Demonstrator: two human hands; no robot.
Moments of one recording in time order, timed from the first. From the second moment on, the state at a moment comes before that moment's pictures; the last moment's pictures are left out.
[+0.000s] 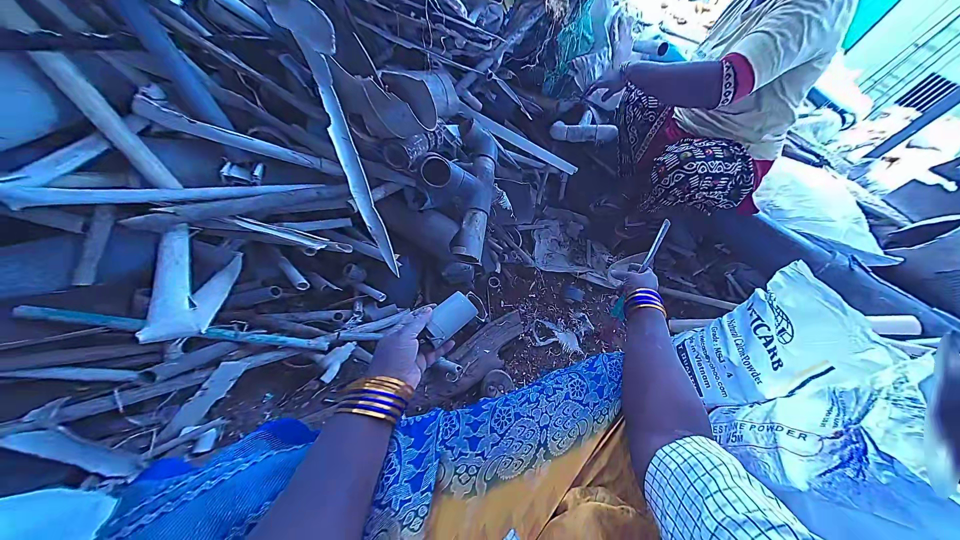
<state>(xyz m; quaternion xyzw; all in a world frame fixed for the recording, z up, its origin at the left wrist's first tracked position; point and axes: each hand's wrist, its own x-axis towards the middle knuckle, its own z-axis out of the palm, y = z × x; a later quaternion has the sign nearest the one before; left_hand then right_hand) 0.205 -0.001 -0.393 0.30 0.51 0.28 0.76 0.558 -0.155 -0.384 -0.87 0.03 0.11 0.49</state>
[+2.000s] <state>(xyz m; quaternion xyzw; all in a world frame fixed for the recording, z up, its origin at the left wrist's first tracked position) 0.192 0.023 -0.396 0.75 0.57 -0.06 0.33 0.357 -0.077 -0.370 -0.45 -0.04 0.49 0.75</state>
